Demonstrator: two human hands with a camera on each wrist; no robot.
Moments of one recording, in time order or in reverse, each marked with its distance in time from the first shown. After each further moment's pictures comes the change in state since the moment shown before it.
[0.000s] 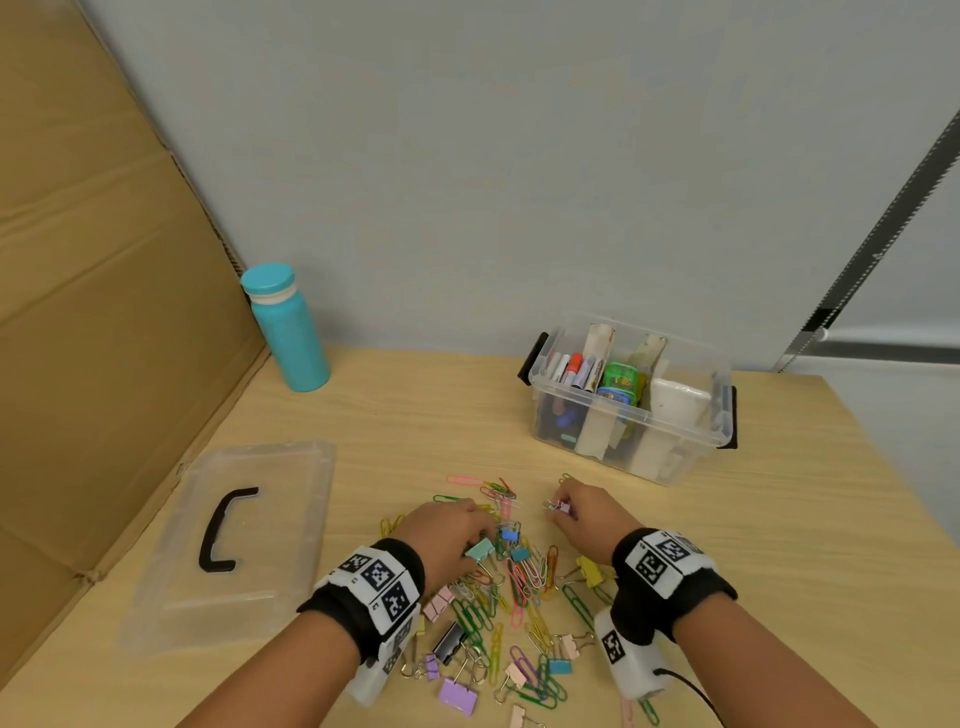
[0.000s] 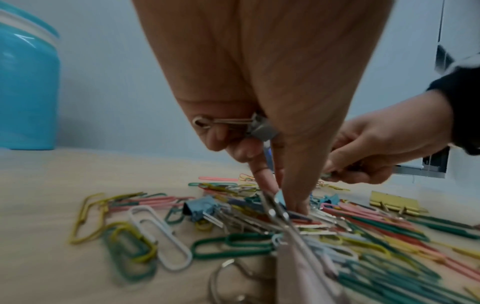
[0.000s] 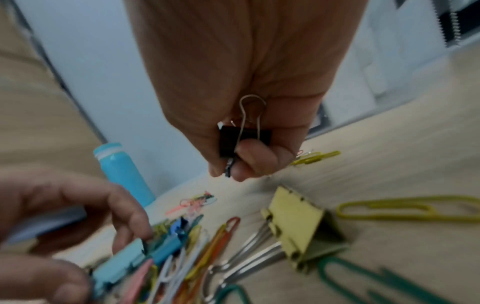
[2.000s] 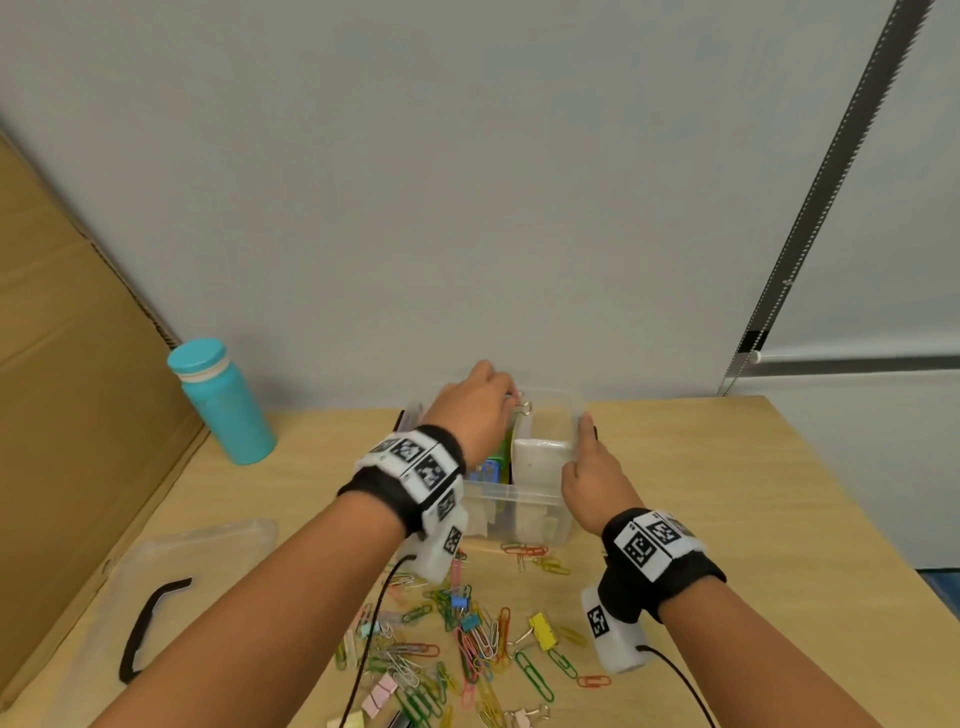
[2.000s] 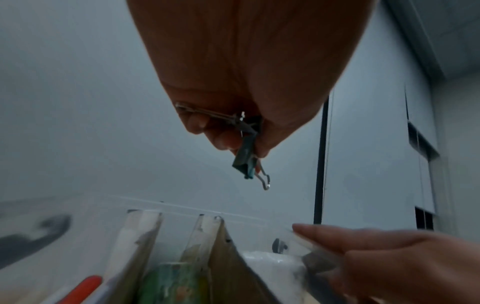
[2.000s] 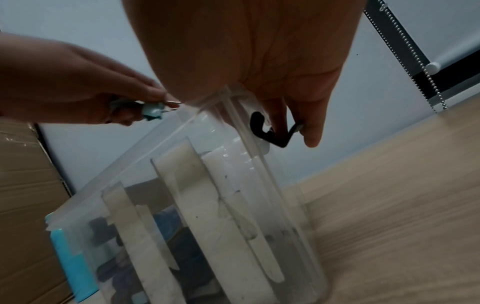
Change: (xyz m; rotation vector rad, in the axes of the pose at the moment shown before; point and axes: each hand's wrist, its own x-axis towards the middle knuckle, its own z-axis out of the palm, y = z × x) left_hand 0.109 0.071 -0.144 -0.088 0.476 0.009; right_hand 0.024 0.029 -0.082 0.249 0.428 0.026
